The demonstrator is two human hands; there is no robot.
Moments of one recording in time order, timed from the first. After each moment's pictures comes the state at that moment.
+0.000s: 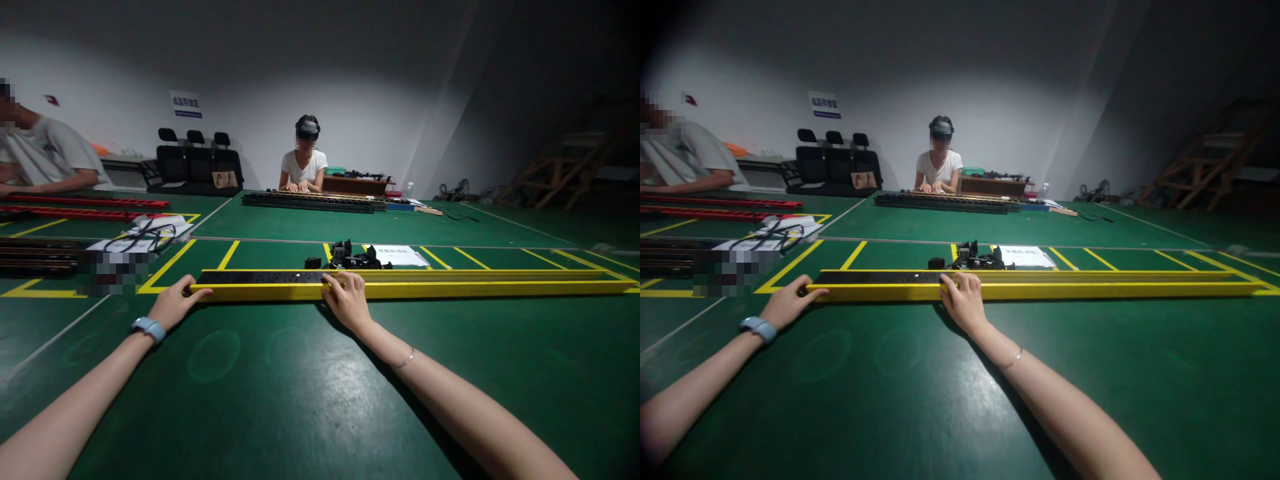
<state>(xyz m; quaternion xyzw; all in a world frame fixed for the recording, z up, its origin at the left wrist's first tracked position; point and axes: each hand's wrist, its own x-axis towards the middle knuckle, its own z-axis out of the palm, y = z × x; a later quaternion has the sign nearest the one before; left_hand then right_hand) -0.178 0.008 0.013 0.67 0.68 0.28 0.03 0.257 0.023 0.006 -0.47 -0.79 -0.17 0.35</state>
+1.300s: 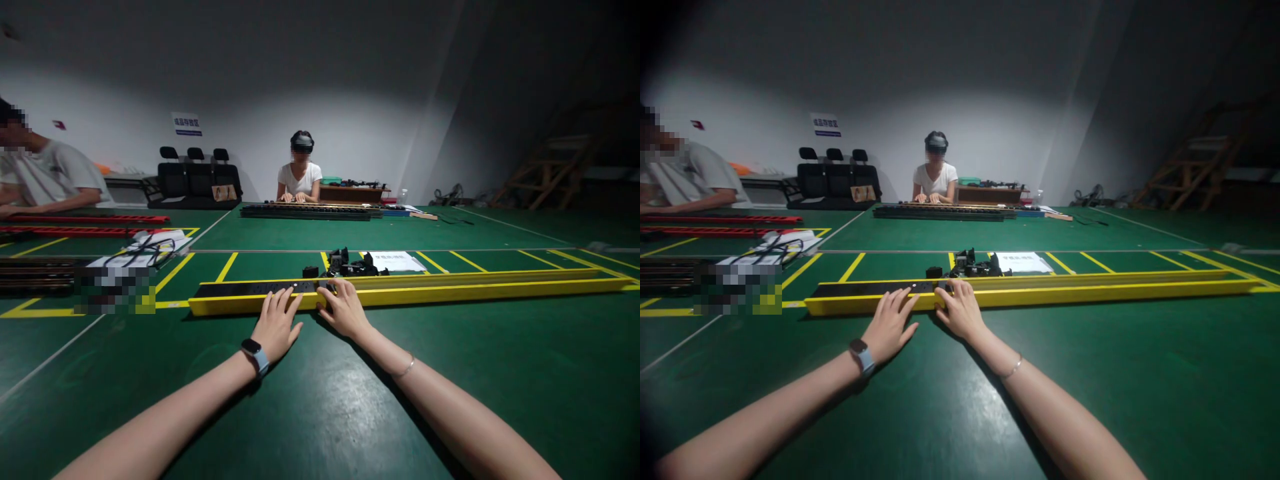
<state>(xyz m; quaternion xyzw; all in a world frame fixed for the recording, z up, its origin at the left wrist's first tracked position) 0.041 -0.017 0.010 0.84 0.46 0.28 -0.12 0.256 0.021 0.015 -0.44 -0.83 -0.17 0.30</state>
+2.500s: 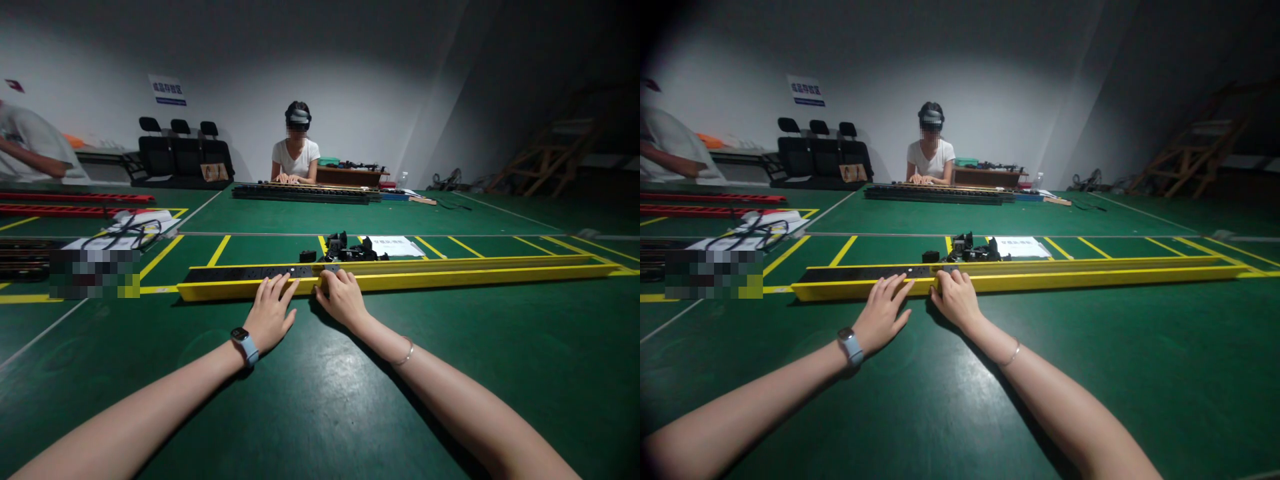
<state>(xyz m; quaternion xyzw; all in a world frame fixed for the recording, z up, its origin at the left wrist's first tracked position) 0.036 -0.020 0.011 0.84 0.47 0.24 -0.15 0.246 0.017 0.012 -0.46 -0.81 -0.24 0.29</state>
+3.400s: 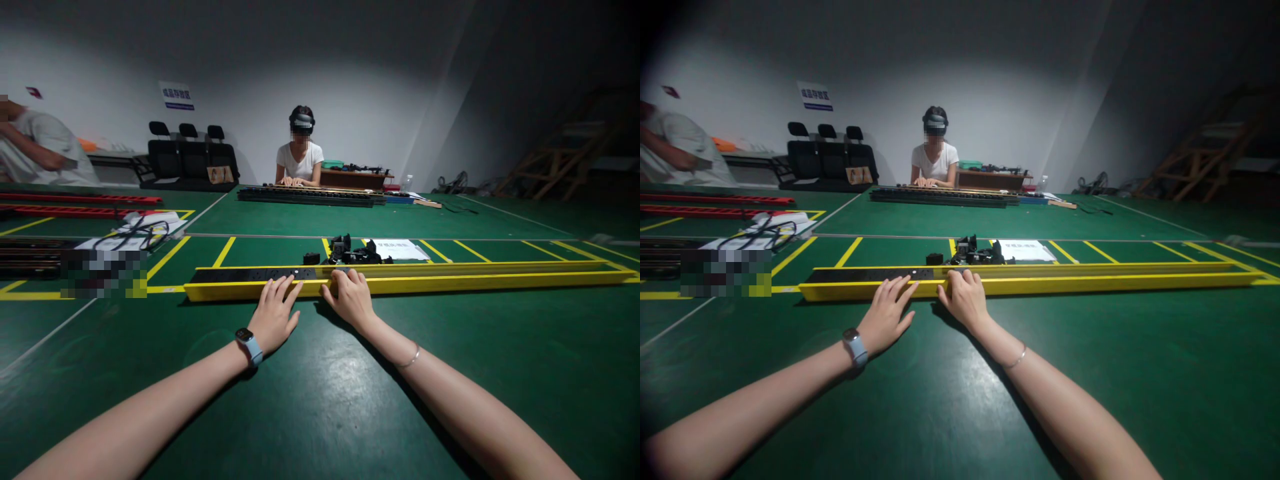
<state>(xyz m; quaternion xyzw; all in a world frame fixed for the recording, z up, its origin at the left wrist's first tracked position) 0.036 -0.020 0.011 0.84 0.46 0.25 -0.13 0.253 0.023 0.013 -0.48 -0.78 -0.25 0.32</state>
